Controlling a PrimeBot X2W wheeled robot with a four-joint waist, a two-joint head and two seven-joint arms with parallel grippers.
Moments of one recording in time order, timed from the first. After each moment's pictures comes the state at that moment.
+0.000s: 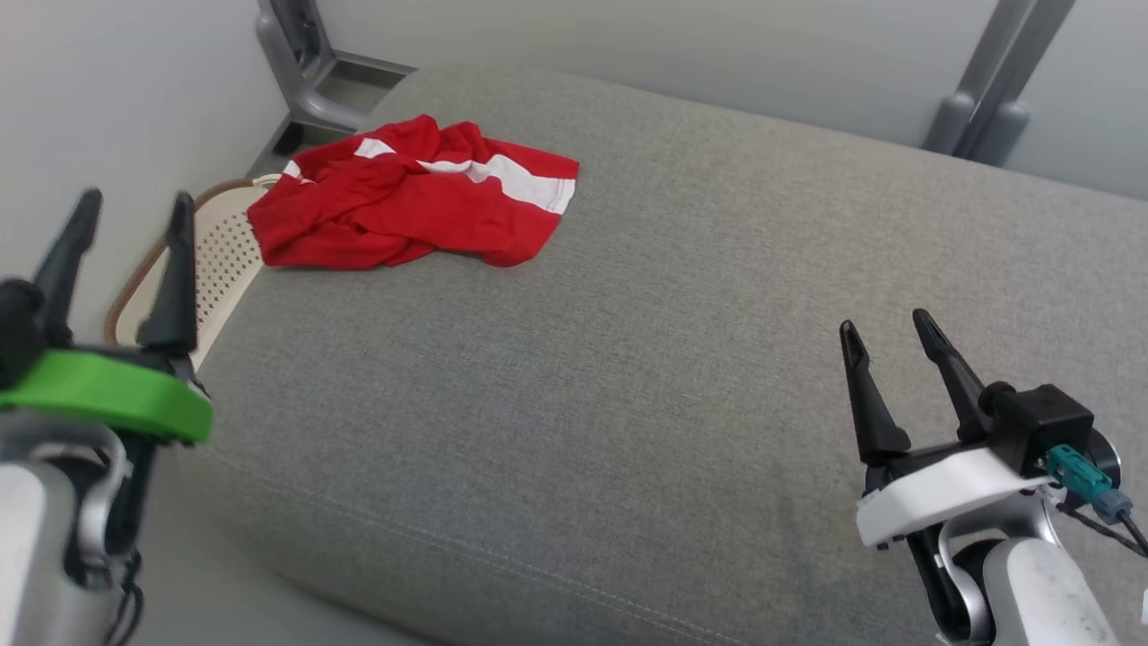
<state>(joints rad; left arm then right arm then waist) -0.31 0.47 -0.18 -0.04 -0.51 0.07 -0.02 -0.08 -0.05 0.03 -0.04 0.13 0.13 -0.07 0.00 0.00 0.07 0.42</state>
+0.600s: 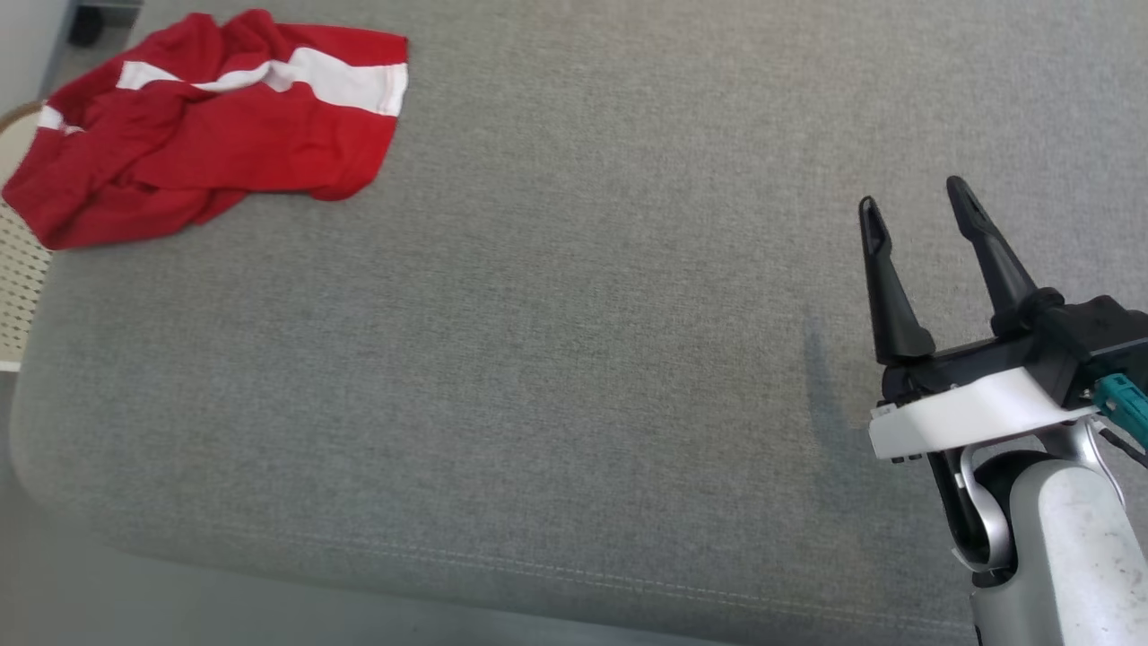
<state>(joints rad) -0.86 0.63 -0.13 0.50 -0.68 -0.01 0.44 -0.21 -0.05 0.03 -0.20 0.05 0.13 -0.02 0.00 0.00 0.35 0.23</state>
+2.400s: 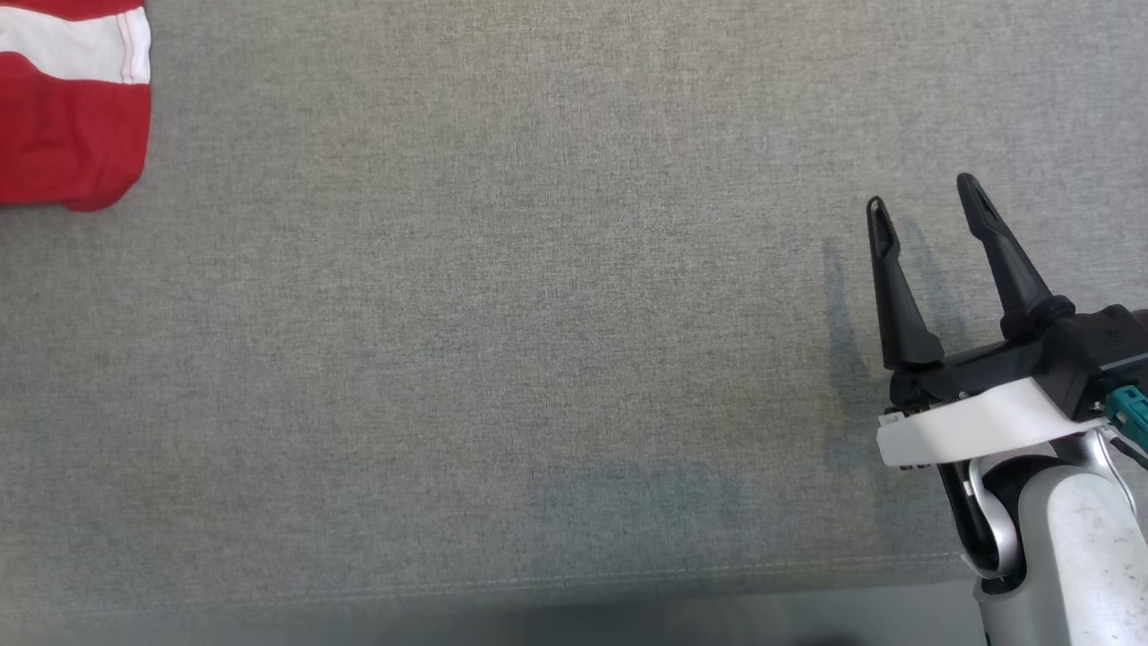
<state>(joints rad) -1.24 0.62 -0.28 1.05 -0.62 -0.12 0.37 -0.19 -0.08 0.03 -0.25 0.05 0.13 -0.03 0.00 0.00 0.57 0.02</state>
